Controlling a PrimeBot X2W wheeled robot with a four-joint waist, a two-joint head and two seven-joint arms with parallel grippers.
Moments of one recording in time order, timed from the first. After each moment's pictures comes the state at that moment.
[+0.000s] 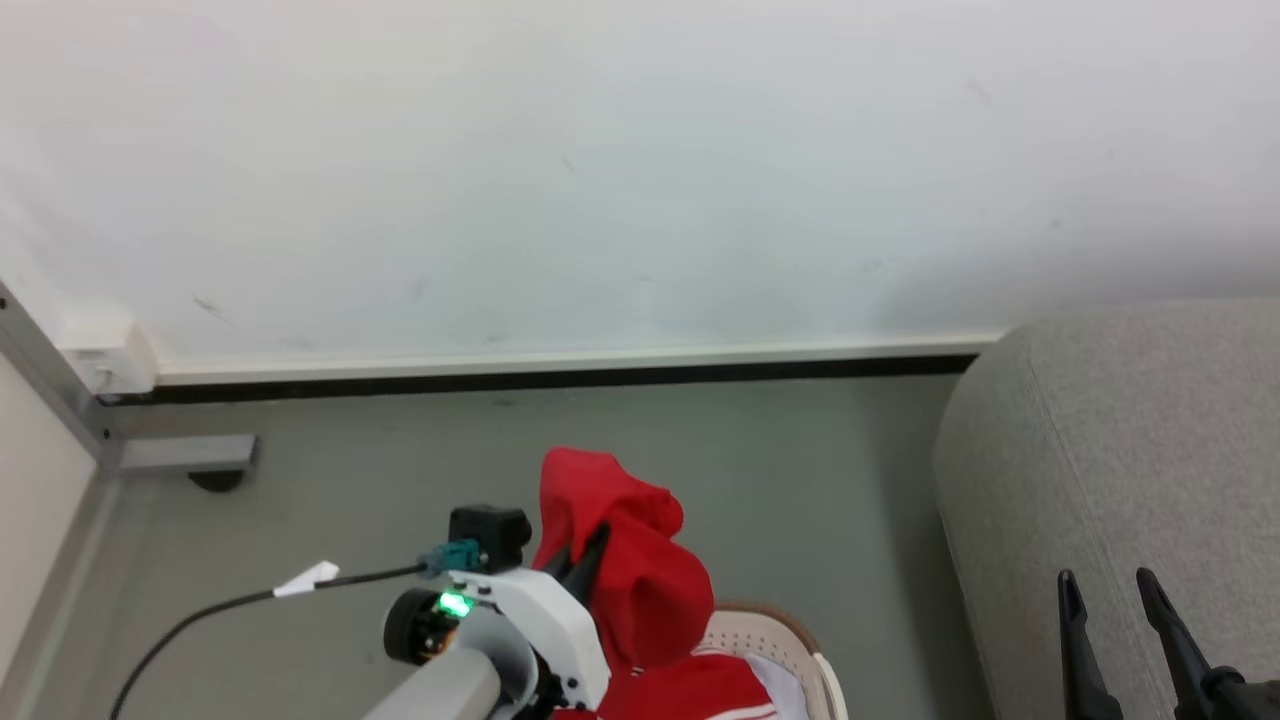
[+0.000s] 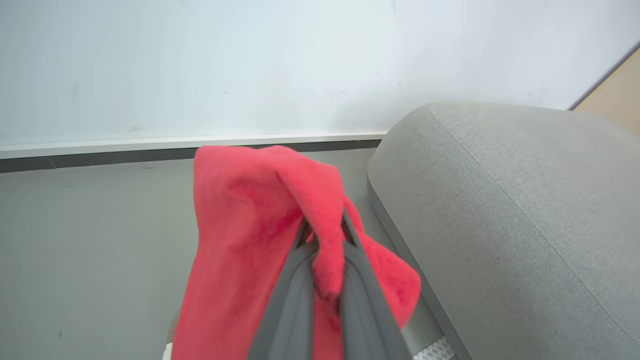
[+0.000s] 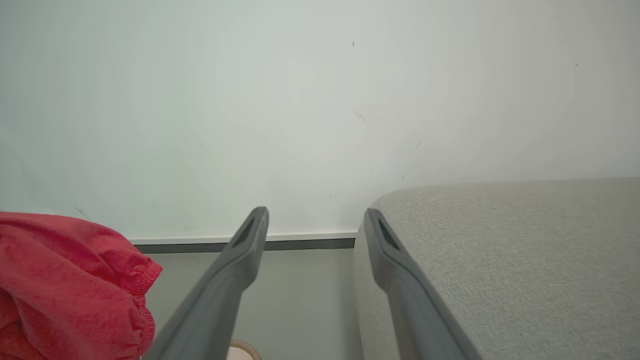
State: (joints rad) left arm -0.56 0.11 -0.81 0.81 -0.77 -0.04 -0.21; right arm 0.00 -0.05 -0.05 0.21 0.18 0.13 -0.26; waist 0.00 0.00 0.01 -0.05
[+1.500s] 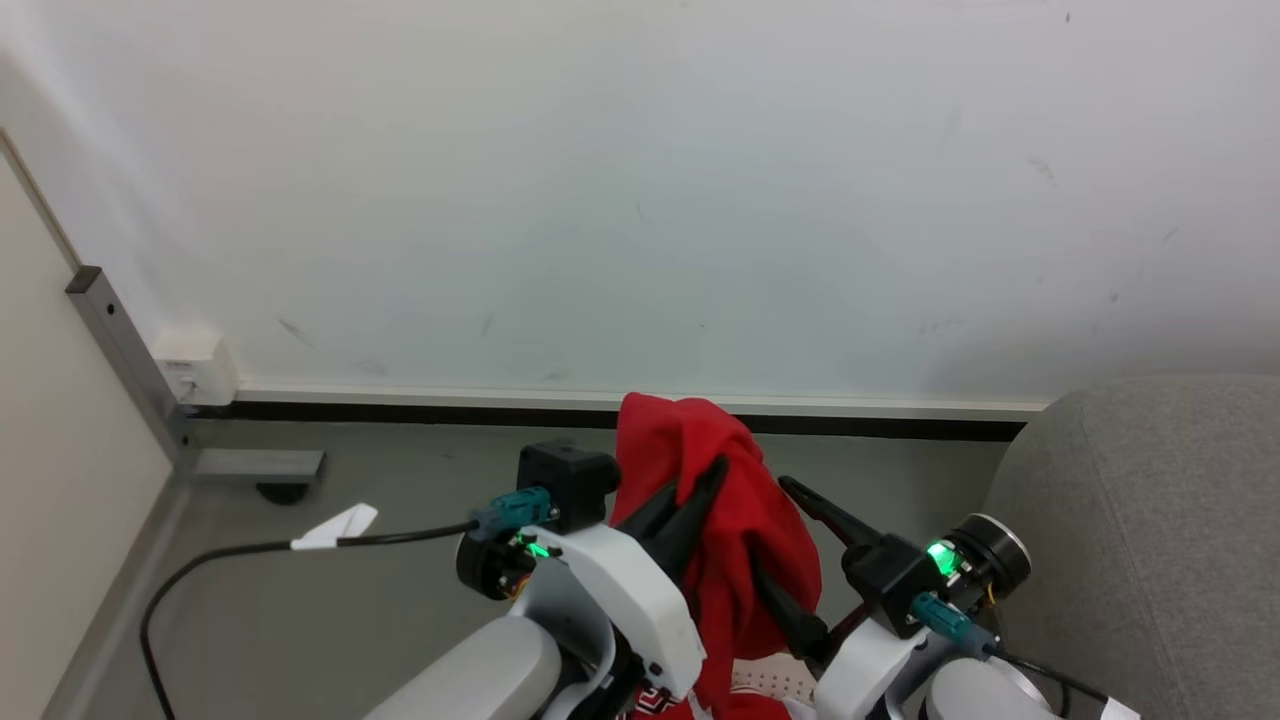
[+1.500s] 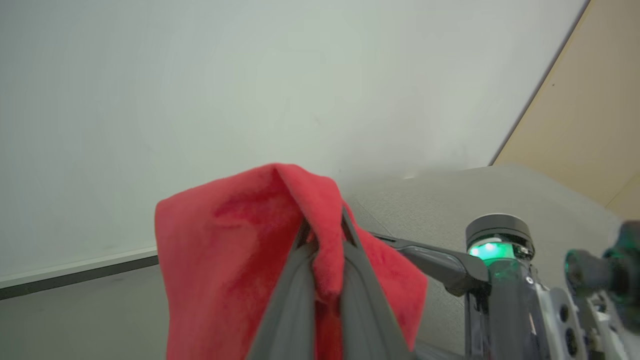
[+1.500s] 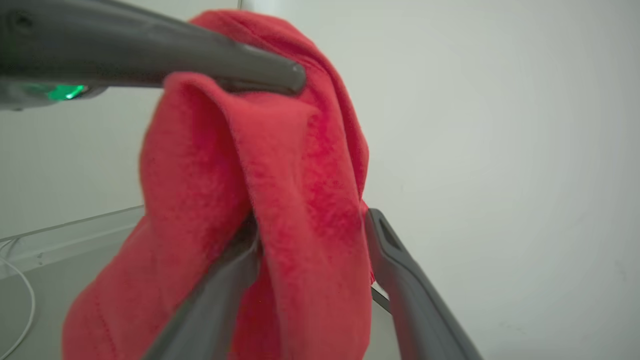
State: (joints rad) left arm -0.54 0.24 -0.85 0.14 -0.76 0.17 -0.01; right arm -0.42 -0.11 0.64 0.45 0.21 0.13 -0.19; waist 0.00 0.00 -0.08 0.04
